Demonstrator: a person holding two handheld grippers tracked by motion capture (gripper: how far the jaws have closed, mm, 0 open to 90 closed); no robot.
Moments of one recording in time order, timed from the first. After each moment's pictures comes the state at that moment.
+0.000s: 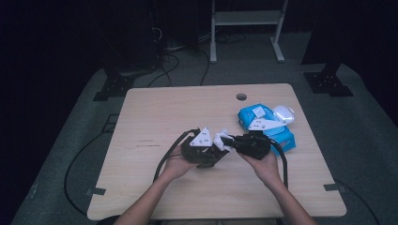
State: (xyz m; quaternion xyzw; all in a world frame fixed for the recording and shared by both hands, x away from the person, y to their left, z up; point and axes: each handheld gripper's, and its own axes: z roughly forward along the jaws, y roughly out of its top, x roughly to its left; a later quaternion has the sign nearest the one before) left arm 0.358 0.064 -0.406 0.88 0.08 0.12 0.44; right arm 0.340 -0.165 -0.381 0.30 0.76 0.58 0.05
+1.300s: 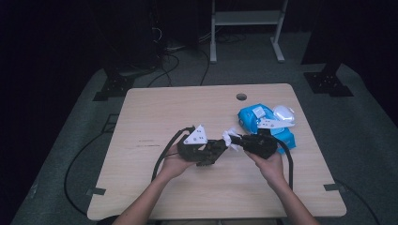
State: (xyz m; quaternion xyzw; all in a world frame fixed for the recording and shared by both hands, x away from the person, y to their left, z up) left arm 0.358 0.075 -0.398 0.87 0.09 0.12 0.47; right arm 0.349 -0.189 -0.397 0.35 0.73 0.59 0.04
